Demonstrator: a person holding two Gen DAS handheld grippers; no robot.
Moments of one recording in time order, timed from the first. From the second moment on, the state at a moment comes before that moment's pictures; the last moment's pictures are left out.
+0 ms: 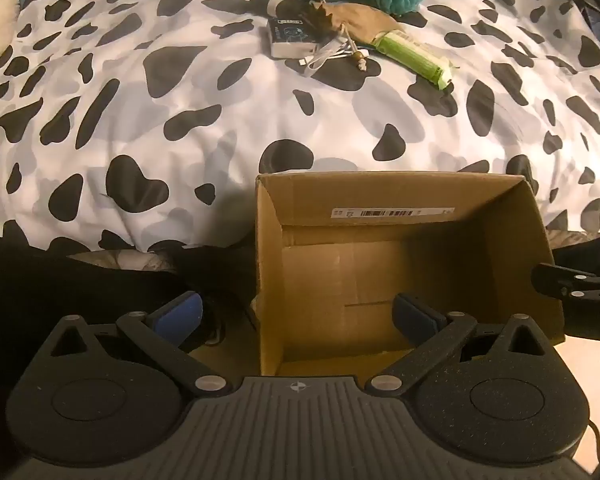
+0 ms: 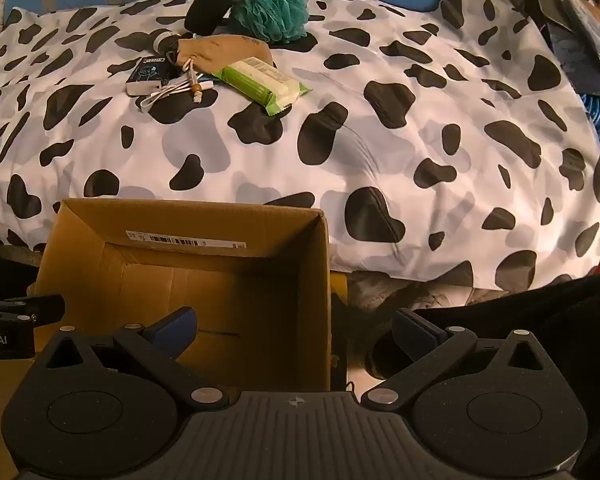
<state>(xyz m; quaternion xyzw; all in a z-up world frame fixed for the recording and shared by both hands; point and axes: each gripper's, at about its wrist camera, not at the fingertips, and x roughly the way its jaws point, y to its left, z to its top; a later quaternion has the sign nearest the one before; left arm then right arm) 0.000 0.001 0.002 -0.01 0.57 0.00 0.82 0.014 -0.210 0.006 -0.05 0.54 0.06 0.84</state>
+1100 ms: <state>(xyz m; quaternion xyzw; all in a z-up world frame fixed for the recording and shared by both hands) 0.008 -0.011 -0.008 -0.01 0.59 -0.01 0.81 0.018 -0.203 -0.016 -0.10 0.58 0.05 0.81</state>
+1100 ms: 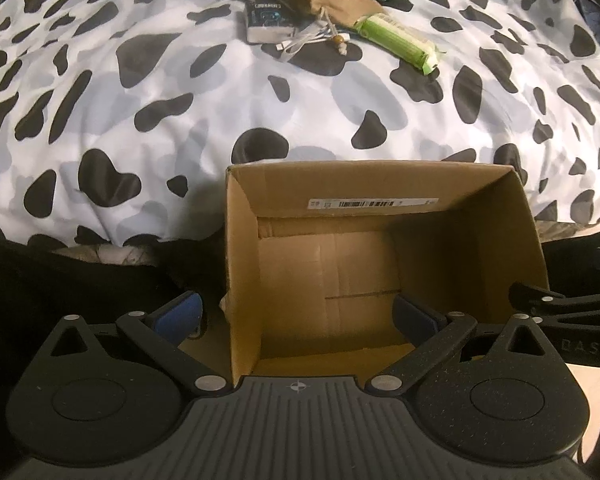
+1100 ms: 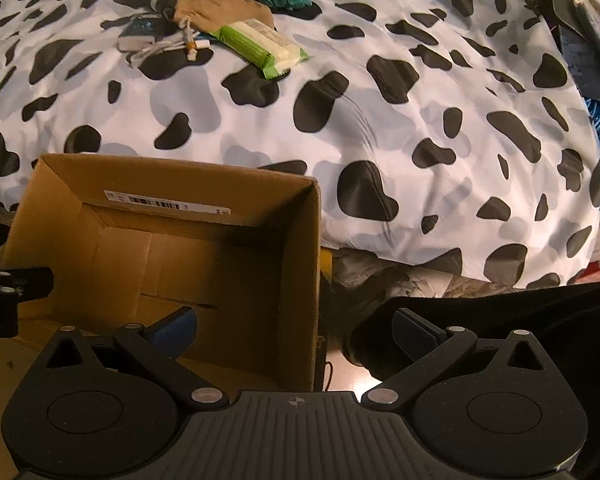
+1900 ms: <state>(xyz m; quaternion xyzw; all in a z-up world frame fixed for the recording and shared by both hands) 0.009 -0.016 0.004 -0.01 0.56 -0.01 0.83 0.019 -0.190 -0.012 -0.13 0.56 0.06 0.82</state>
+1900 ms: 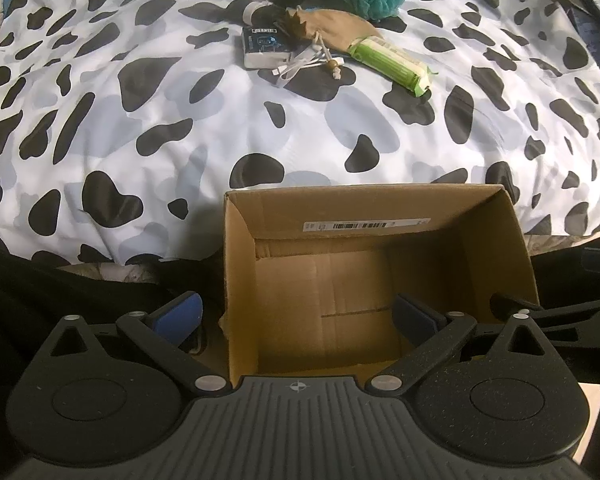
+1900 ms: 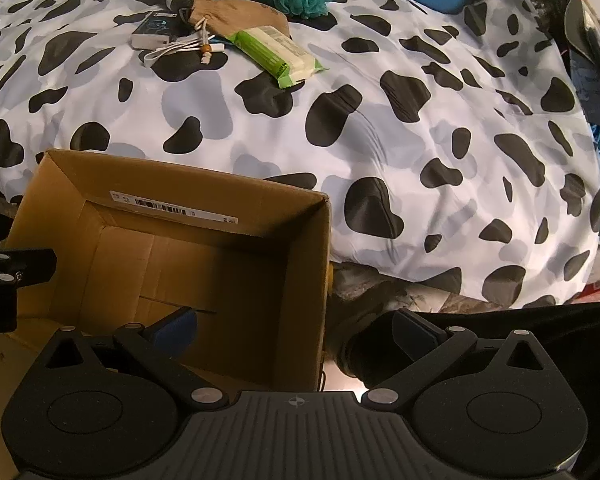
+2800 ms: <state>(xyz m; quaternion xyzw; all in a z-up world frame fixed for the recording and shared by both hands) 0.025 -0.029 0.081 0.01 0.46 0.00 0.89 0.038 -0.195 0.021 -0.11 0.50 0.07 0.85</state>
